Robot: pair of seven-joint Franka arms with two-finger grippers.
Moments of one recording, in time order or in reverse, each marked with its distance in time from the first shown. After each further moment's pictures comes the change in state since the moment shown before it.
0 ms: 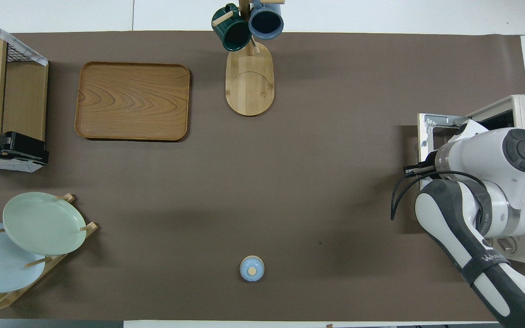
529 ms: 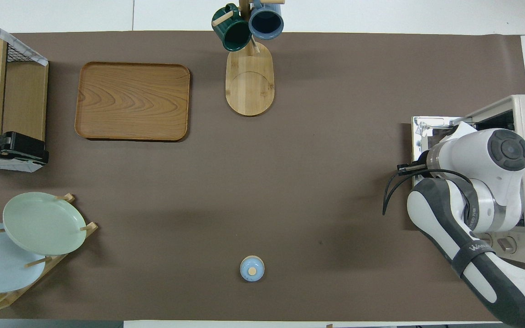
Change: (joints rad) left arm 0.000 0.000 0.000 0.000 0.000 0.000 0.000; right arm 0.004 0.038 0.000 0.005 0.000 0.037 0.040
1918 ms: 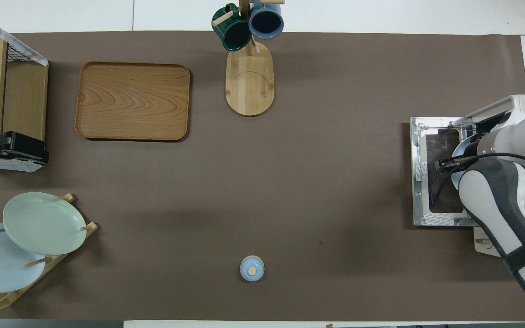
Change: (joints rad) left arm 0.000 0.000 0.000 0.000 0.000 0.000 0.000; right arm -0.112 -0.064 -0.014 0.105 -0.006 -0.236 -0.140
